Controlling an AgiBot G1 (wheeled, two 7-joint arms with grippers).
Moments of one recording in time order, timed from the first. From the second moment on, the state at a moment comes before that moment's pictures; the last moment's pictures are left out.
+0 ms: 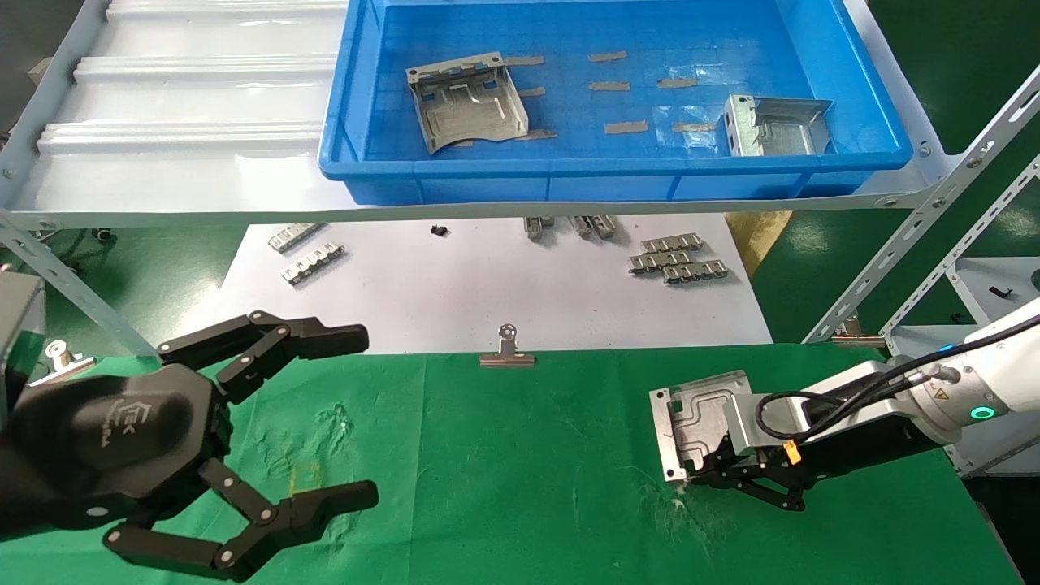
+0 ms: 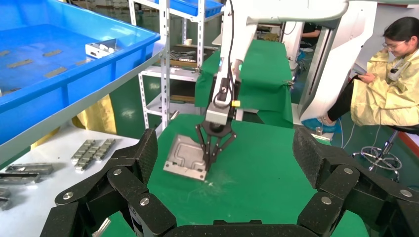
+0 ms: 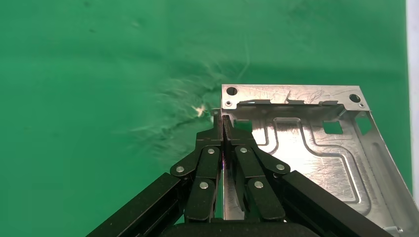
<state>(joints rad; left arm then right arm) -1.05 0.54 0.38 -1.19 0.61 1.38 -0.11 1.82 -1.01 -1.45 0.24 -1.08 -1.47 -0.51</state>
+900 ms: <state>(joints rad) -1.05 0.54 0.38 -1.19 0.61 1.38 -0.11 1.80 -1.06 -1.45 0.09 -1.08 -1.40 -0.69</state>
